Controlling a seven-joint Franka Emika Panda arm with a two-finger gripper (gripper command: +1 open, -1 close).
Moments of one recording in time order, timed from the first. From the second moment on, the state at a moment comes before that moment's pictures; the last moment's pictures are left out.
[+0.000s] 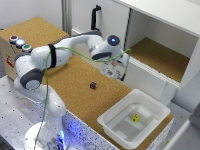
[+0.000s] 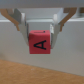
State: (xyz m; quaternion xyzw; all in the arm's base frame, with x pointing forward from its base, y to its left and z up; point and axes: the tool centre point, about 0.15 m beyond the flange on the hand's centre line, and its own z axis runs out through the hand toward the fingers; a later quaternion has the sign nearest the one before) arm 0.389 -0.015 0.458 -0.94 -0.22 -0.22 0.11
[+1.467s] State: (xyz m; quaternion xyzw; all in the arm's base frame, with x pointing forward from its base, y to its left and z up) arm 0.301 0.402 0.494 -0.79 -0.54 -0.25 0.16
